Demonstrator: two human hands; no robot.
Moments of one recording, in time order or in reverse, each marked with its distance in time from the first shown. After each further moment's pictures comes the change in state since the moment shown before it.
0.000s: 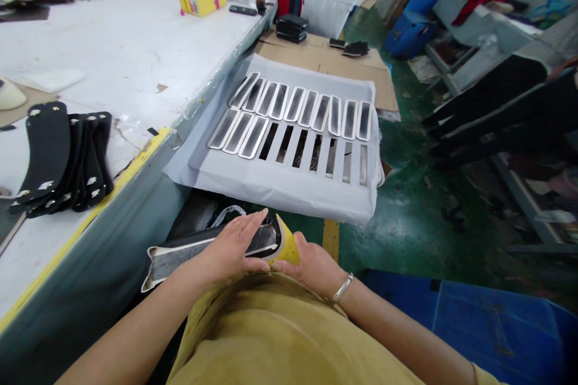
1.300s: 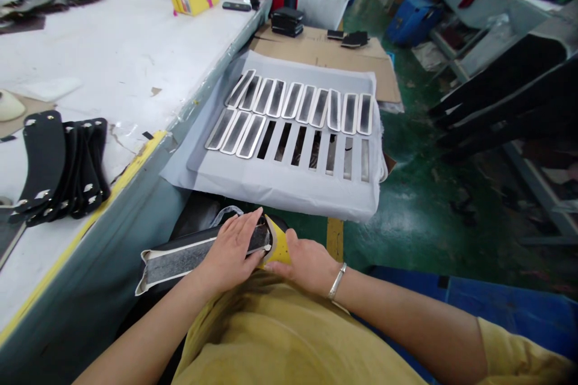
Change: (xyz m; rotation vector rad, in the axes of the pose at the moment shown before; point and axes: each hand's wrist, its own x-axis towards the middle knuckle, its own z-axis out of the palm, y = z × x) left_hand 0.005 0.019 0.014 0.158 0.127 -0.086; right_hand 0.007 -0.009 -0.013 -0.178 -0.051 -0.069
